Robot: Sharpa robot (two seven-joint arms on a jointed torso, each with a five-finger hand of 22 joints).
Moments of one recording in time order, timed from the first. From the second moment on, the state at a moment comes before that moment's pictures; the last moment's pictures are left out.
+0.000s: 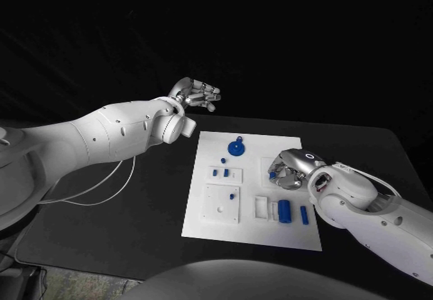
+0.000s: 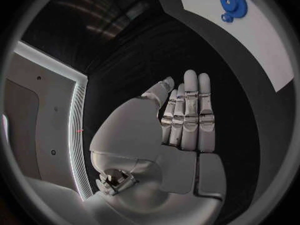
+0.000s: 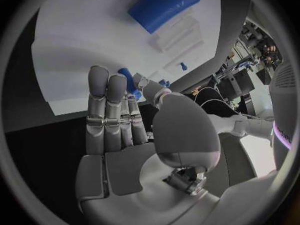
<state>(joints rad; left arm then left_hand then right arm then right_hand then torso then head) 1.25 -0.61 -0.11 1.04 -0.30 -0.36 0.29 1.38 0.00 0.22 -0.11 0.23 1.01 0.14 0.06 0.06 1.14 0.10 0.12 0.06 1.27 0.01 0.47 0.25 0.07 1.15 -0.01 0.07 1.06 0.74 -0.72 0.34 1.55 -1.88 -0.11 -0.28 1.24 -0.12 0.61 -0.17 0.05 1.21 0.09 0.06 0.07 1.32 0.03 0.06 0.06 1.44 -0.05 0.72 0.70 0.12 1.47 -0.08 0.47 0.94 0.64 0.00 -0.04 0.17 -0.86</state>
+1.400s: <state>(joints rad) 1.25 -0.60 -0.11 1.02 -0.30 -0.36 0.28 1.38 0.00 0.22 -0.11 0.23 1.01 0.14 0.06 0.06 1.13 0.10 0.12 0.06 1.27 0.01 0.47 0.25 0.07 1.15 -0.01 0.07 1.06 0.74 -0.64 0.30 1.72 -1.82 -0.18 -0.30 1.22 -0.12 0.71 -0.20 0.07 1.25 0.08 0.06 0.07 1.36 0.02 0.06 0.06 1.45 -0.07 0.72 0.72 0.11 1.46 -0.08 0.58 1.02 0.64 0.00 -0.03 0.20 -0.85</state>
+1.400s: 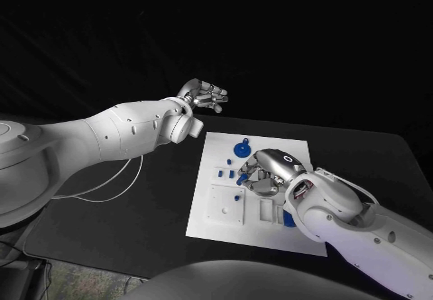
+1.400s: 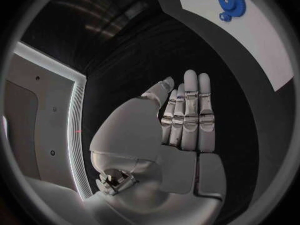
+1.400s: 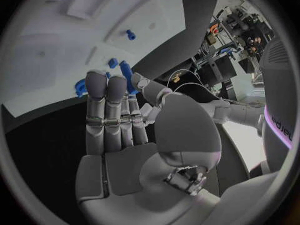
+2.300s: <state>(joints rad) 1.25 -0.59 -0.11 1.02 -0.30 -0.36 0.28 1.38 0.00 0.22 -0.11 0.23 1.01 0.15 0.06 0.06 1.13 0.10 0.12 0.06 1.27 0.01 0.47 0.25 0.07 1.15 -0.01 0.07 1.05 0.75 -0.58 0.16 1.66 -1.86 -0.16 -0.21 1.22 -0.10 0.70 -0.21 0.07 1.24 0.08 0.06 0.07 1.36 0.02 0.06 0.06 1.45 -0.07 0.72 0.72 0.11 1.46 -0.08 0.58 1.02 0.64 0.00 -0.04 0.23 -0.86</state>
